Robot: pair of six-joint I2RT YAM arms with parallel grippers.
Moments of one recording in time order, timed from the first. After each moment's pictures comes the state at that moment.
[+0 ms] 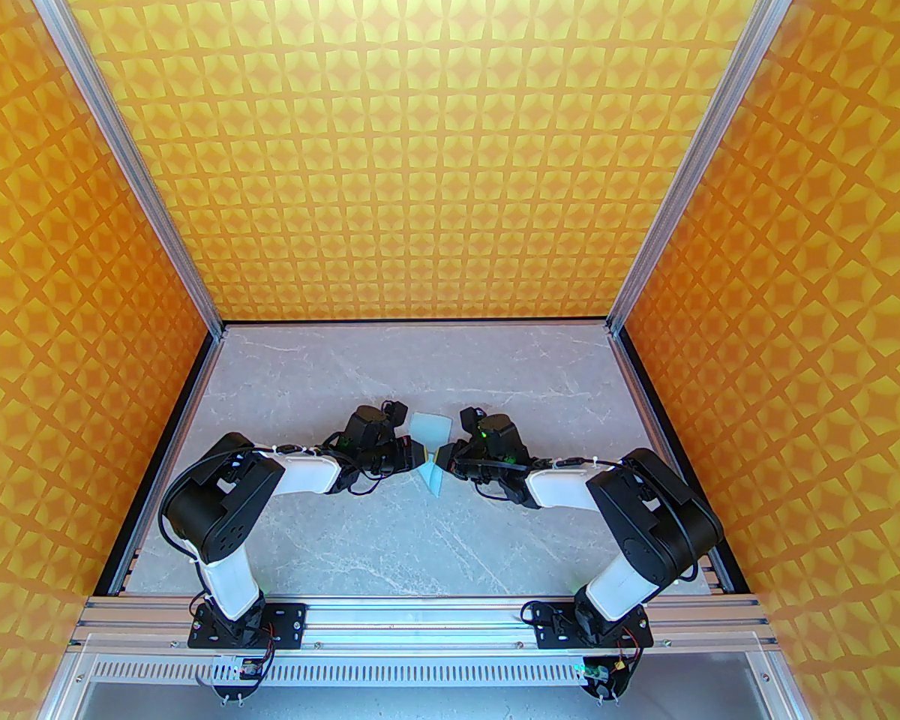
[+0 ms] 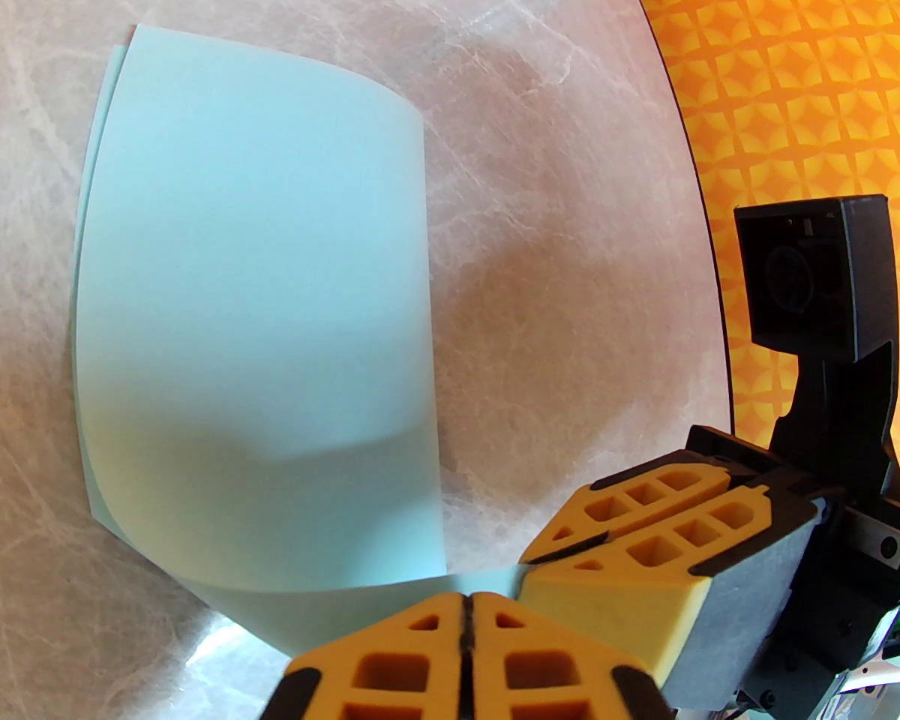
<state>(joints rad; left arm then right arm) -0.62 1.81 0.79 0.38 0.50 -0.81 0.51 1.65 0.59 0.41 -0.47 0.88</state>
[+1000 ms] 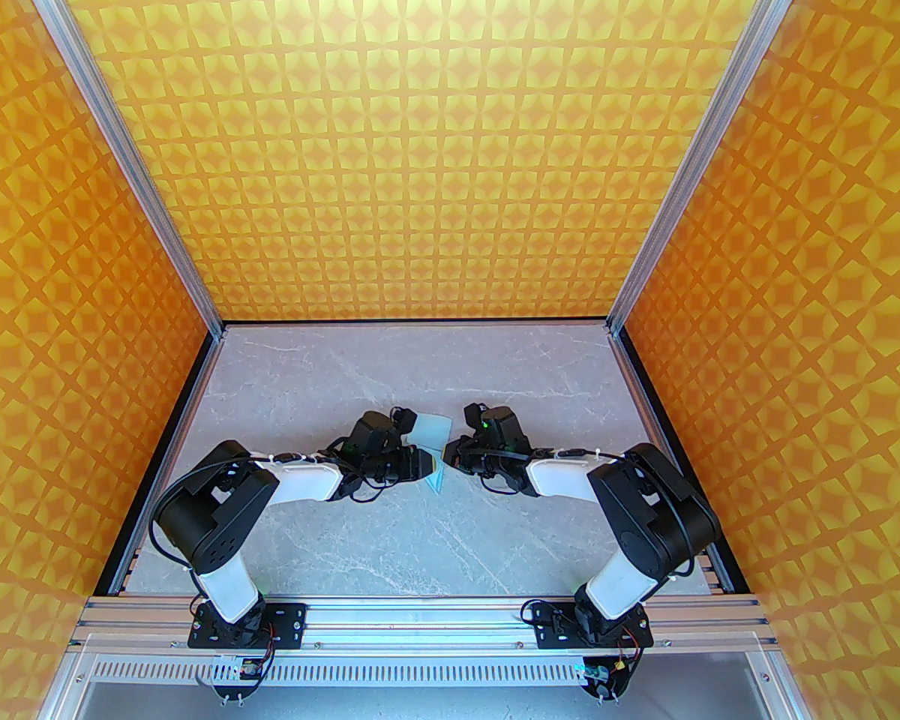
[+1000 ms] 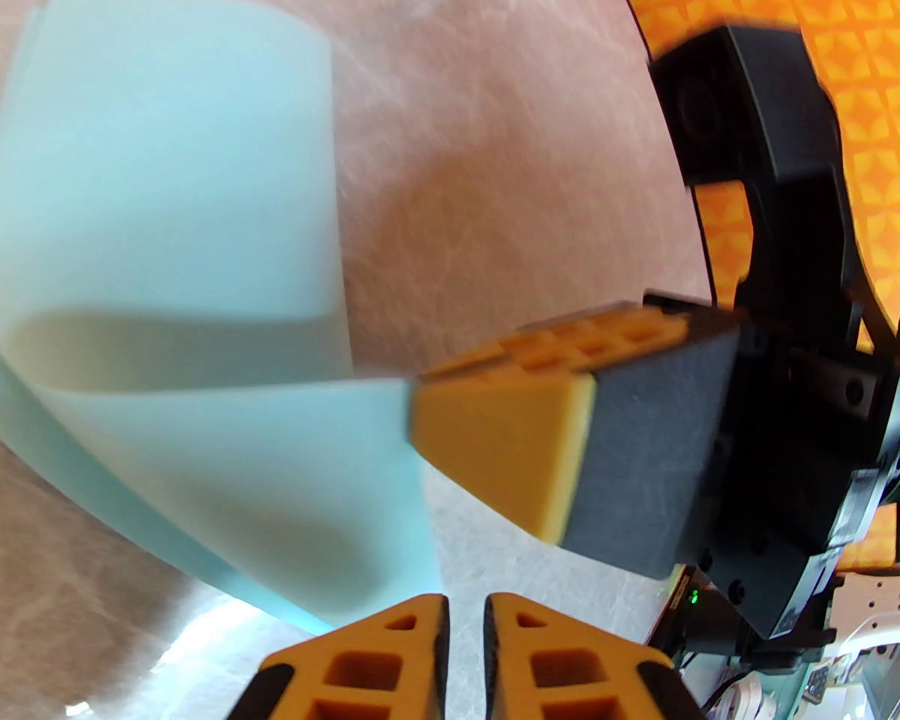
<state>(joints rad) -0.69 1.77 0.79 0.32 0.51 -0.78 0.46 1.68 0.66 0.26 -0.45 0.76</state>
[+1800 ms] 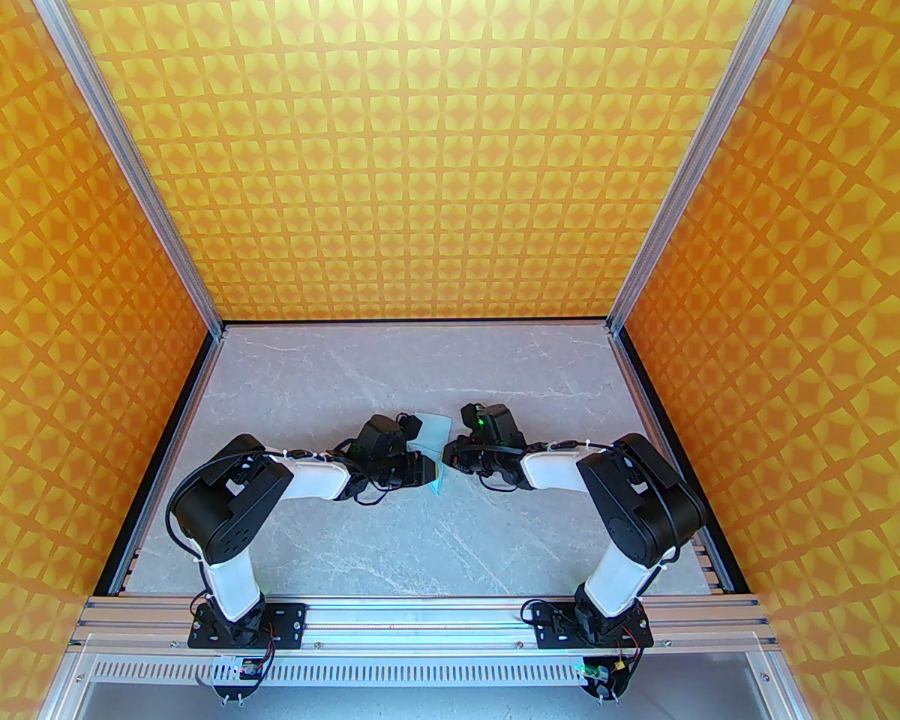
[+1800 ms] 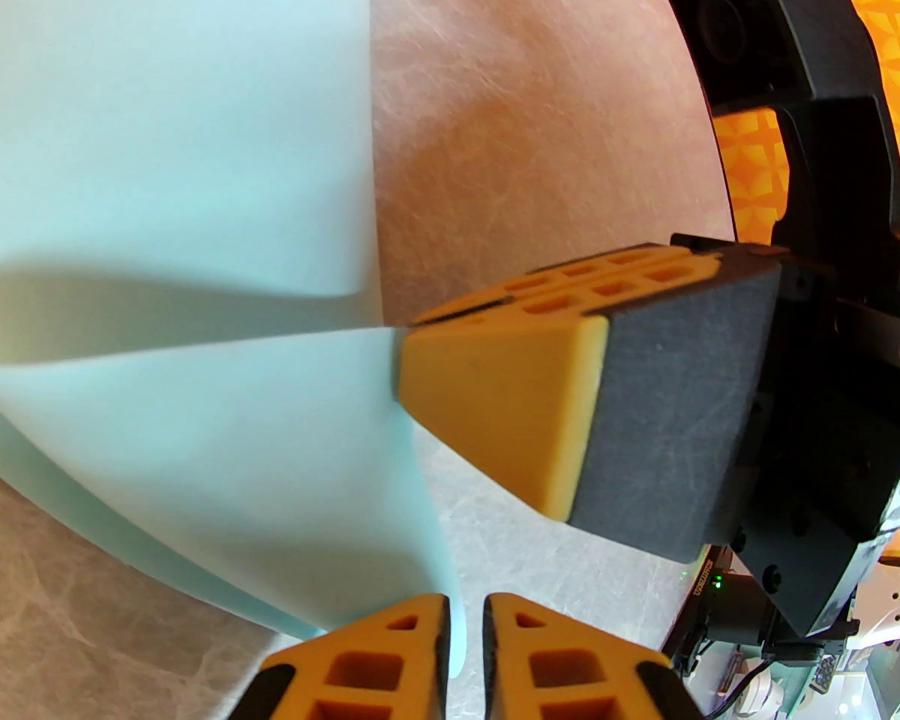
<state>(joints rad) -0.70 1.83 0.80 0.32 0.52 -0.78 0.46 1.74 0.71 0.22 -0.45 0.72</state>
